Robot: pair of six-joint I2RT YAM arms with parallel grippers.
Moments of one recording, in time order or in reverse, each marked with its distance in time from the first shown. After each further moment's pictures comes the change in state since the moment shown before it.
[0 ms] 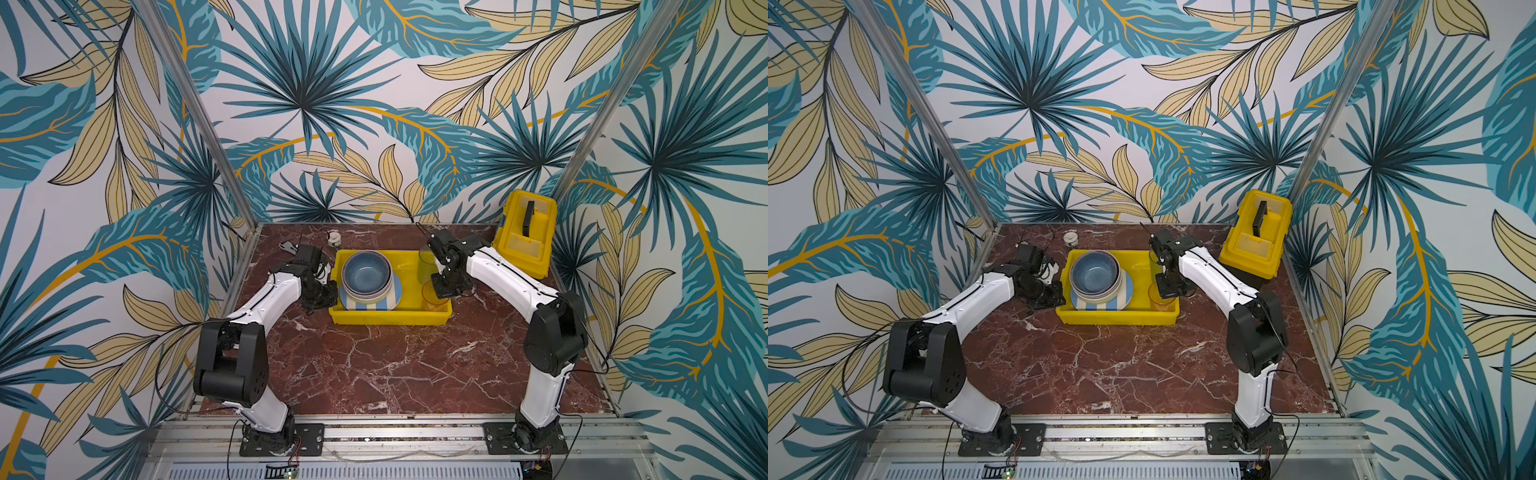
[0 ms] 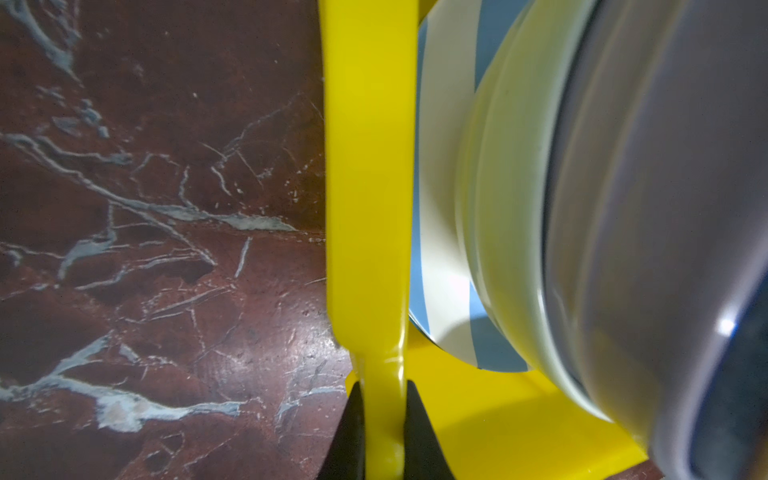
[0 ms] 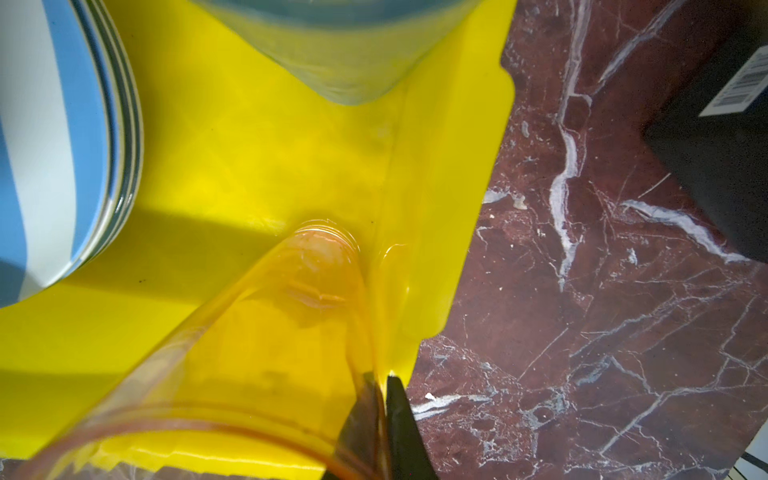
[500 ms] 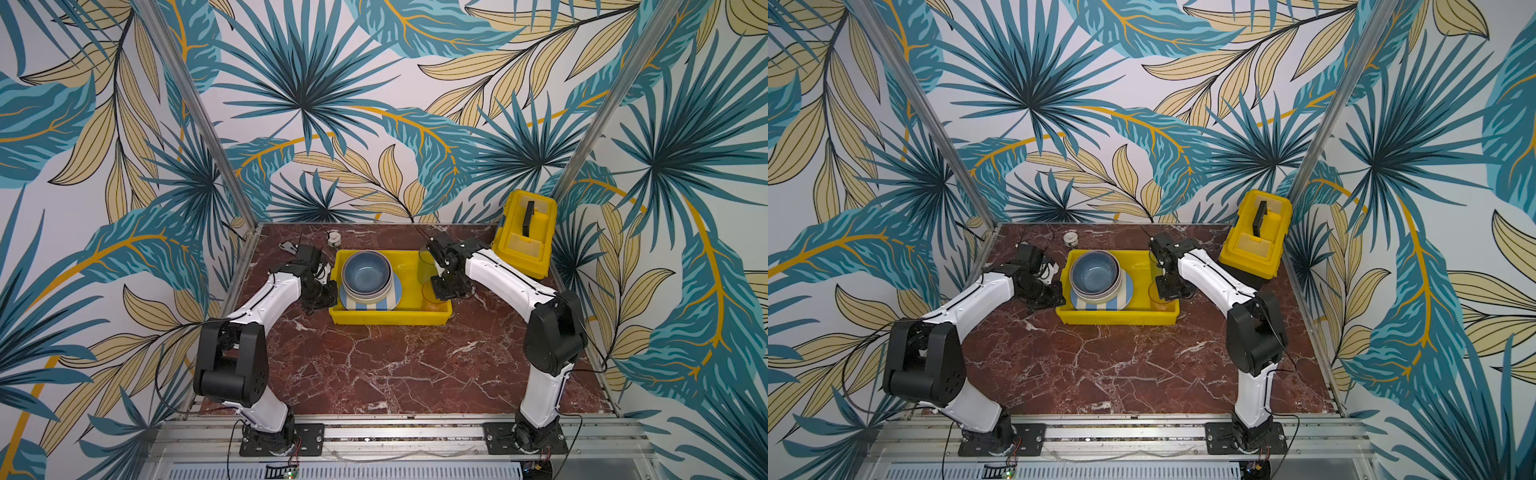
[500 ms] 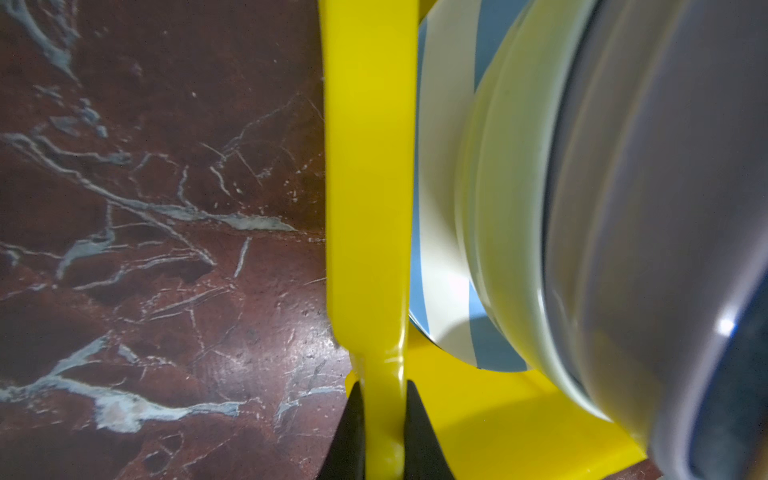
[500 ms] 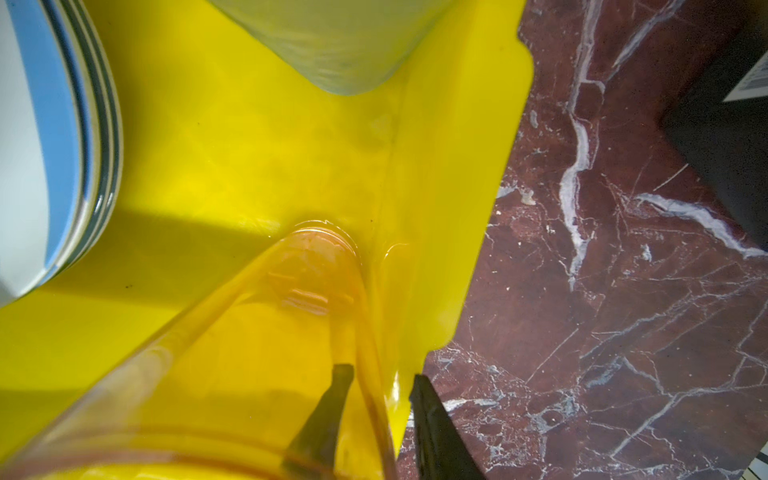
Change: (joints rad) left arm 0.001 0.000 0.000 0.000 0.005 0.000; right arm 0.001 0.000 -0.034 0.023 0.003 0.013
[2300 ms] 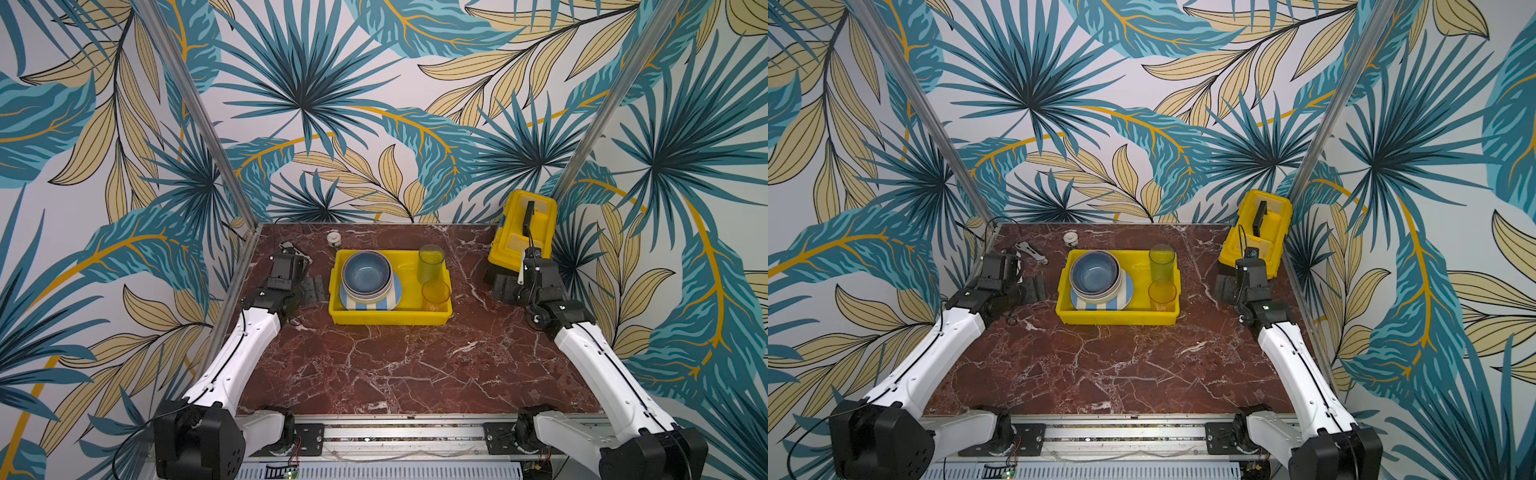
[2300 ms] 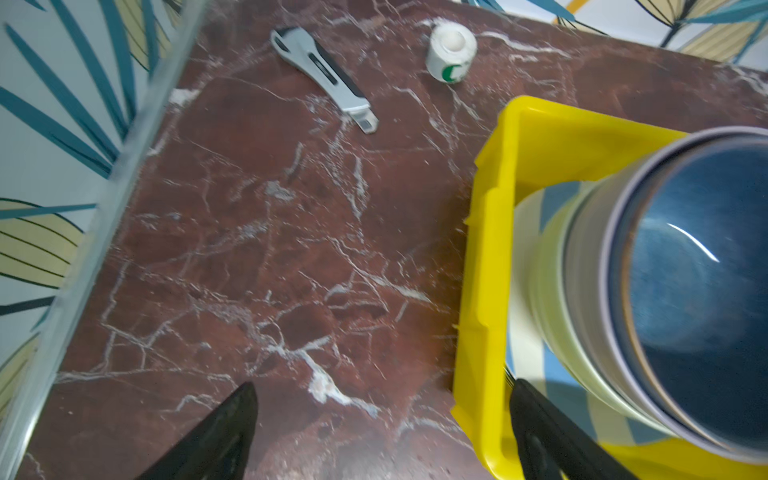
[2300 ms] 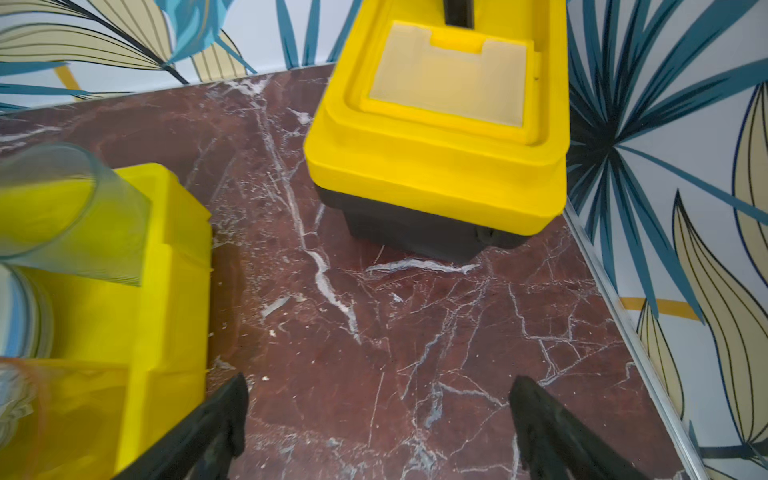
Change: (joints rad) left arm 0.018 -0.417 -0.232 0.212 -0.472 -0.050; right arm -0.391 -0.806 -0.764 0.643 0.140 -0.083
